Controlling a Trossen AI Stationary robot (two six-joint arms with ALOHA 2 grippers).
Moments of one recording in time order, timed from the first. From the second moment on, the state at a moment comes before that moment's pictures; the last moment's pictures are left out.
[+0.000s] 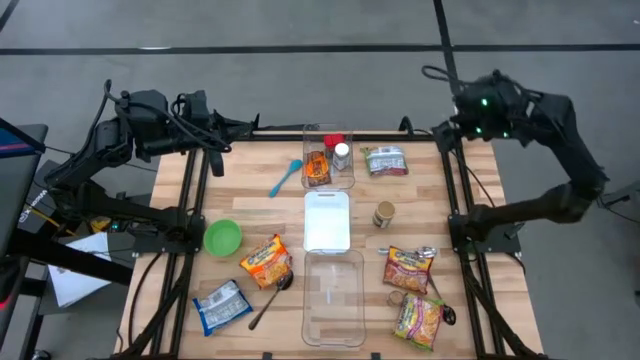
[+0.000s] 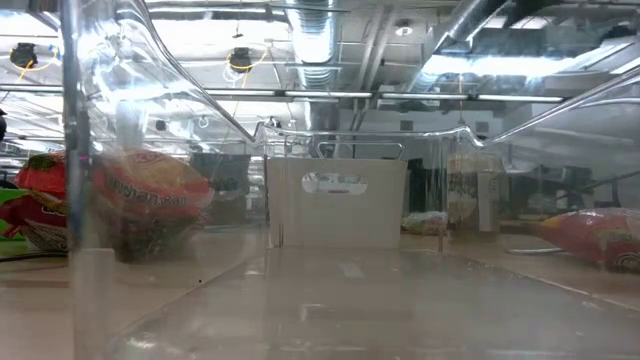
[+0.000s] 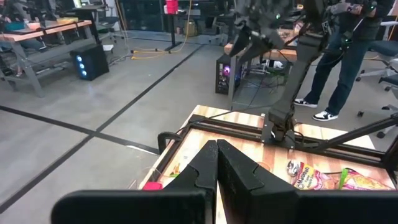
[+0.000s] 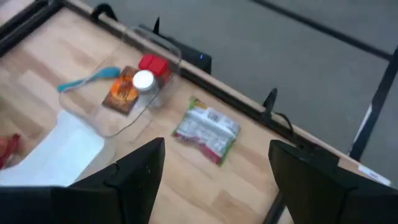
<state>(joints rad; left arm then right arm) 0.23 1.04 1.59 -0.74 -0.16 0.00 -0.52 1.15 1.78 -1.47 0.29 0.34</state>
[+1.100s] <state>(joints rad) 0.23 1.06 1.59 -0.65 -0.19 0.02 -0.62 1.19 1.29 -1.19 0.22 0.43</state>
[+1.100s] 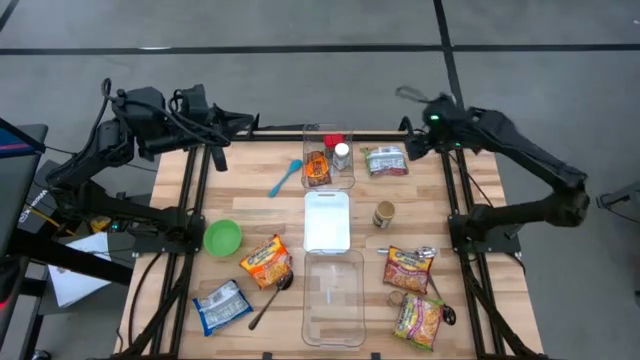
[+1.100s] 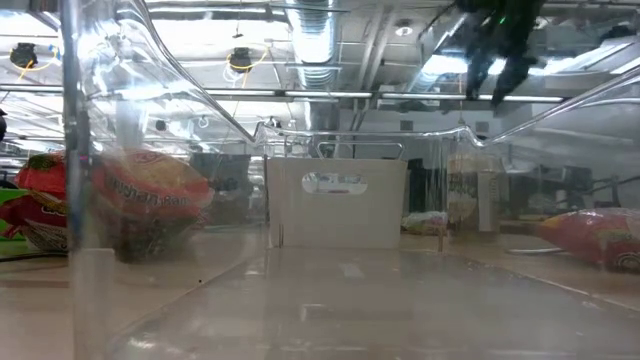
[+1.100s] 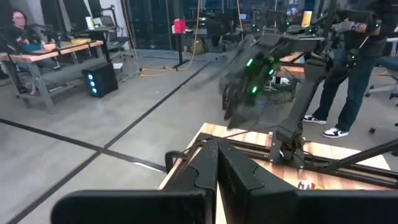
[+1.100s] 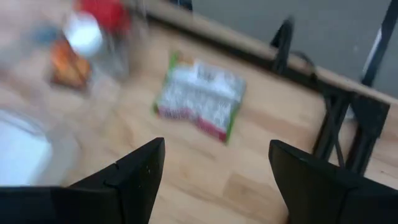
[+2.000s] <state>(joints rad) 0.21 1.08 1.59 -0.67 -0.19 0.02 -0.81 1.34 0.88 -0.78 -0.05 0.48</state>
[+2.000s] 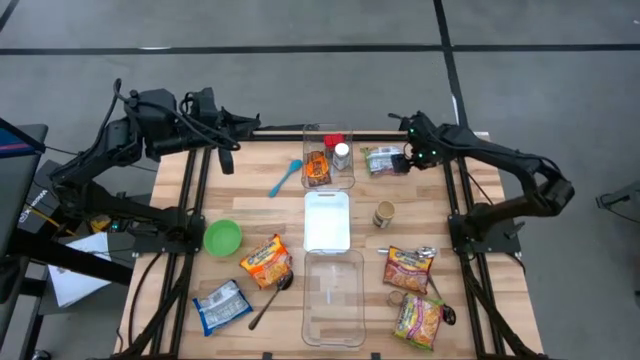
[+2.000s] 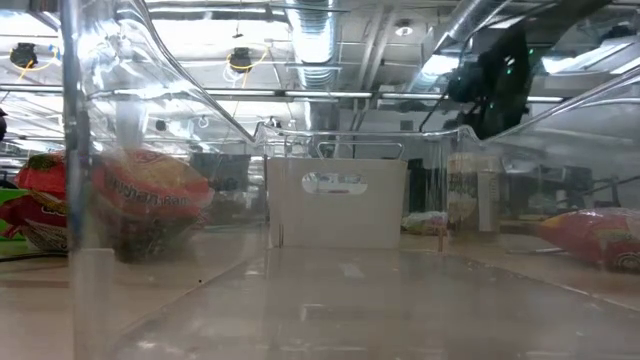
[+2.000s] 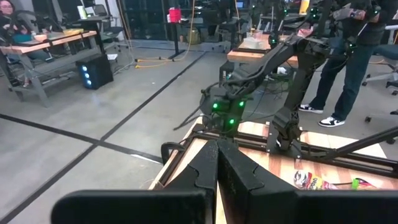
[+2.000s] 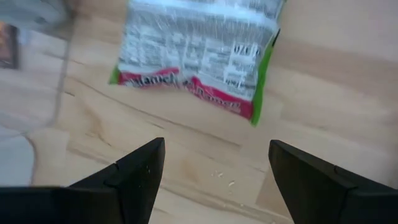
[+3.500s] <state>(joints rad) 0.21 1.08 1.59 -0.66 -0.19 -0.02 -0.90 1.47 0.83 -0.66 -0.16 0.21</state>
